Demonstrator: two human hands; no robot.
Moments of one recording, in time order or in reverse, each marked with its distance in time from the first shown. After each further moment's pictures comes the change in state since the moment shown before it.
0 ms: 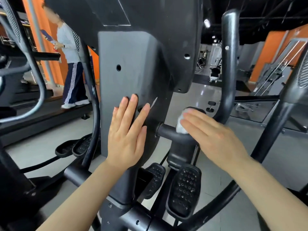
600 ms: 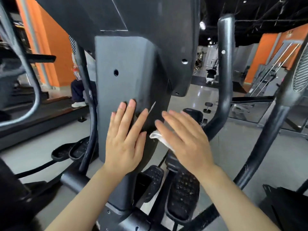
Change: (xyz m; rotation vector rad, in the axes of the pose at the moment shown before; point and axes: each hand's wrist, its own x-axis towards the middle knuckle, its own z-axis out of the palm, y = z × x) left_hand 0.001 0.001 0.000 -0.023 -0.010 -0.005; right_hand 0.019 -0.031 0.043 -0.042 0.312 0.078
